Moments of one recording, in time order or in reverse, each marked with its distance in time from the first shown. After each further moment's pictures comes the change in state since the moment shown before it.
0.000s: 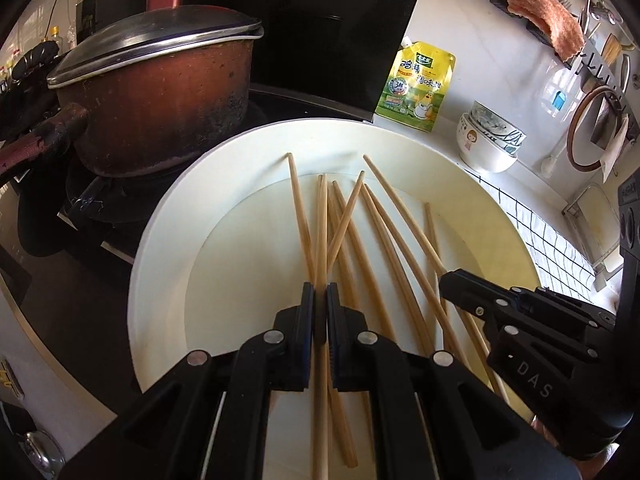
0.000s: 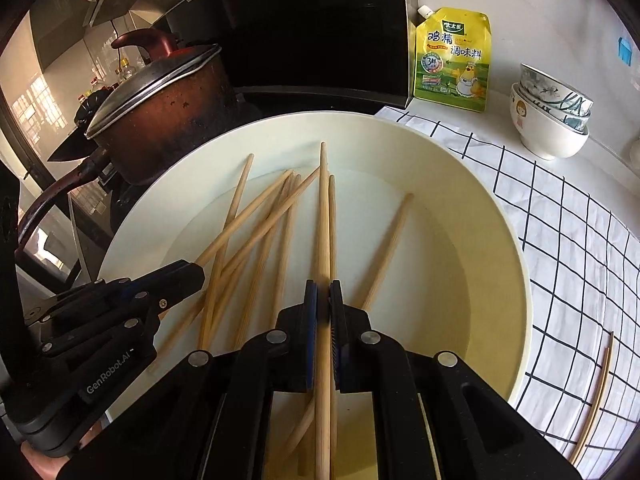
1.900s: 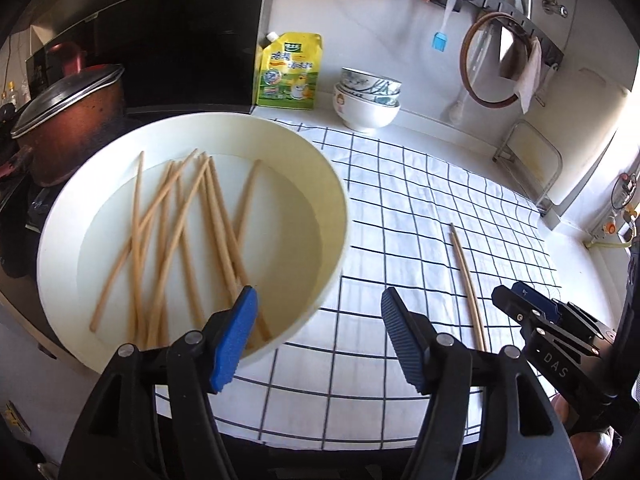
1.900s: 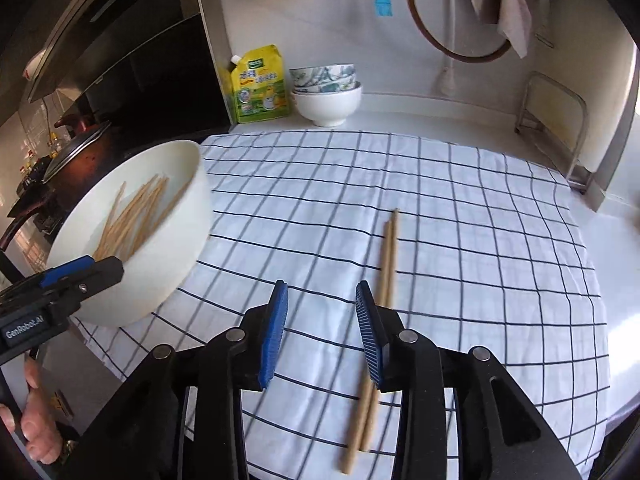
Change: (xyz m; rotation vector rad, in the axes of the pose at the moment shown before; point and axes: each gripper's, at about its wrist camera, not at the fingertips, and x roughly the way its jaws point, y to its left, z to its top) left arm -0.047 -0.154 -0.074 0.186 -0.020 -0.109; right arm -0.140 -0.165 -0.151 0.265 -0.152 -0.270
